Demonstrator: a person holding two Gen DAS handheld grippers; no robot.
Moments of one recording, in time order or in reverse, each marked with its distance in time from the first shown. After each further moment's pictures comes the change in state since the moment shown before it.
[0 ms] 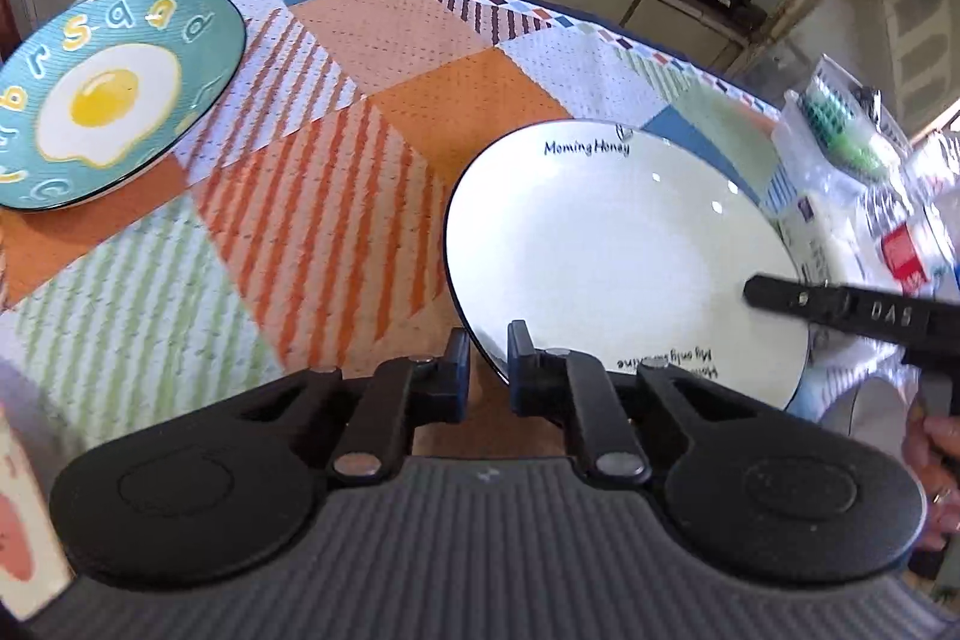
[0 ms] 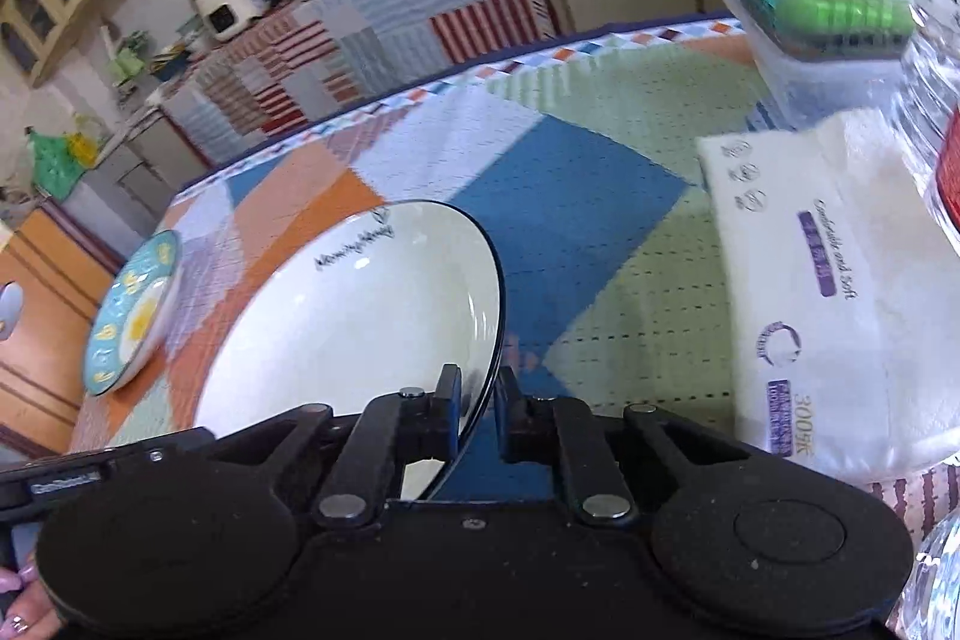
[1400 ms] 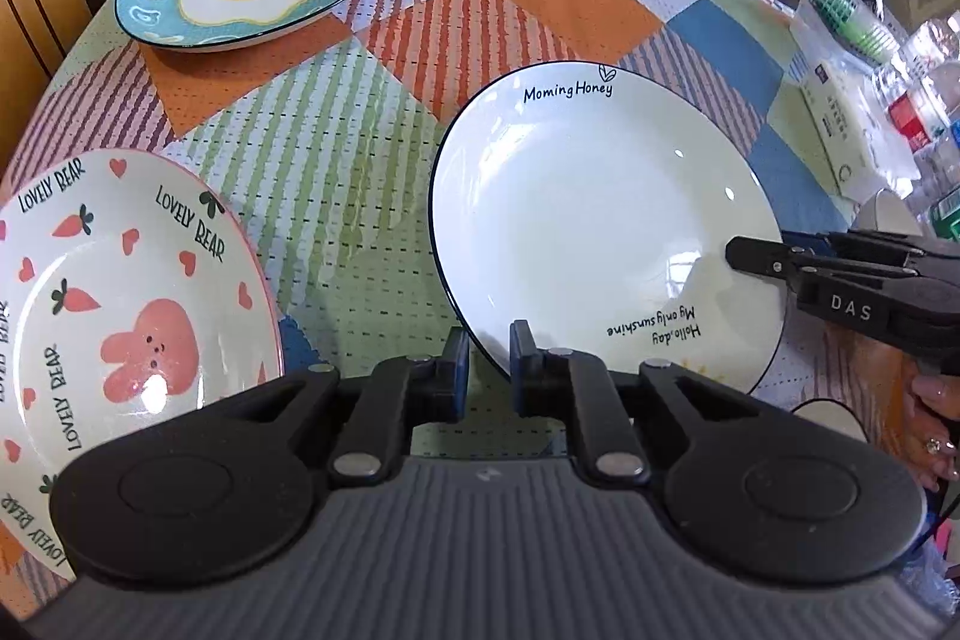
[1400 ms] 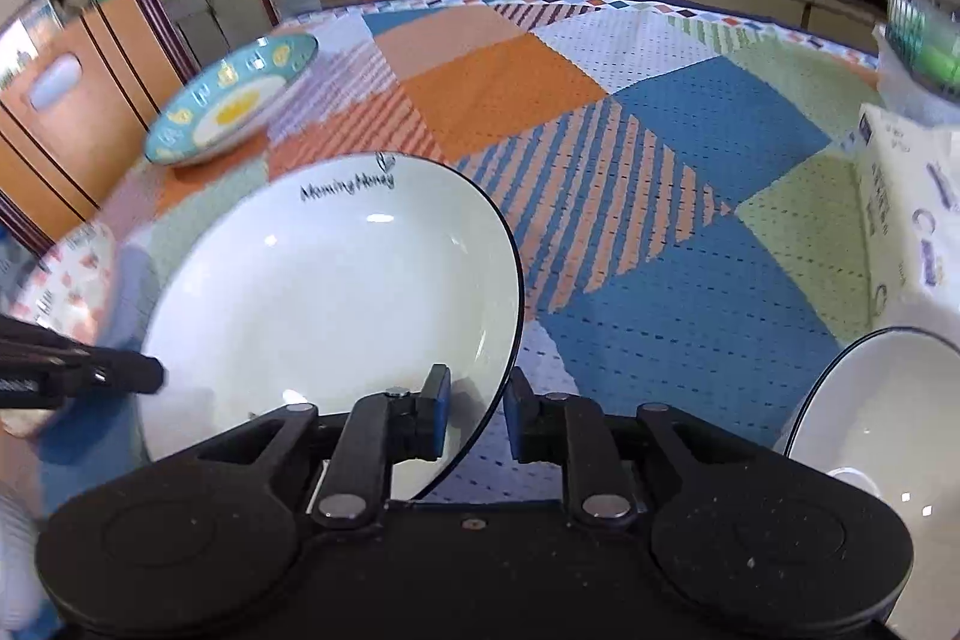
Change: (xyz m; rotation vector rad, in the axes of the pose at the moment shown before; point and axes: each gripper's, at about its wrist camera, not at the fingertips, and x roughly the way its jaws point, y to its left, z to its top) left arm -0.070 0.053 -0.065 0.054 0.139 0.071; right arm 0.002 0.096 -0.090 -0.325 0.102 -0.087
